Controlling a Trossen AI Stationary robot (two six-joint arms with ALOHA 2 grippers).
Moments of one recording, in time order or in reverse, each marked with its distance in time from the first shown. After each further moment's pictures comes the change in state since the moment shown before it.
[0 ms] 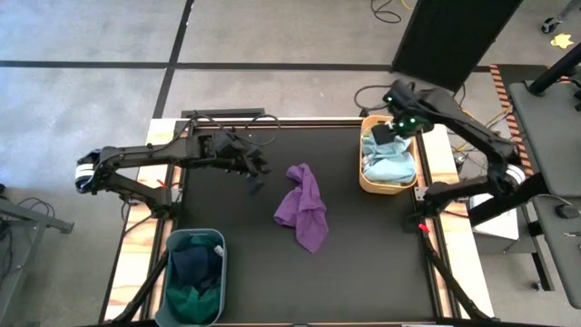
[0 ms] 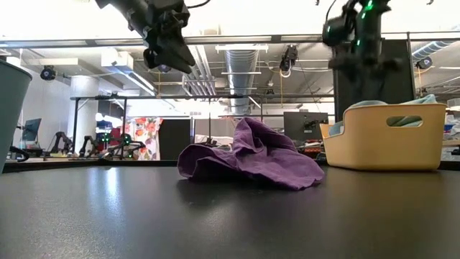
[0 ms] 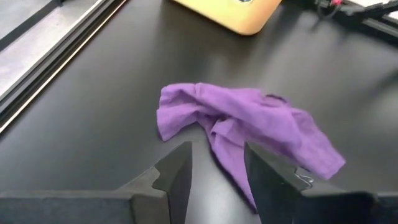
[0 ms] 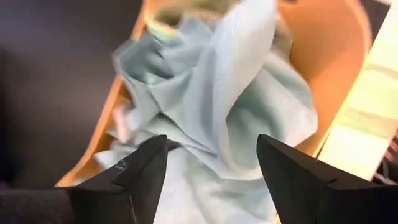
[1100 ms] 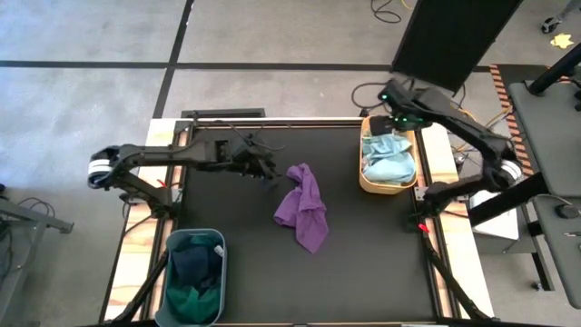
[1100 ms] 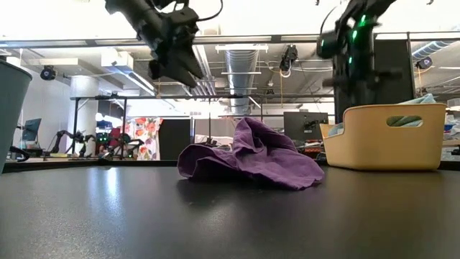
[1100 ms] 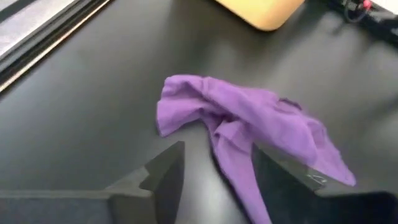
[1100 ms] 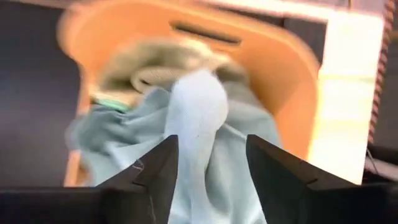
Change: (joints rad) left arm -0.014 0.094 -0.004 0.053 -0.041 -0.120; right arm -0.022 0.069 -0.048 0.138 0.188 0.166
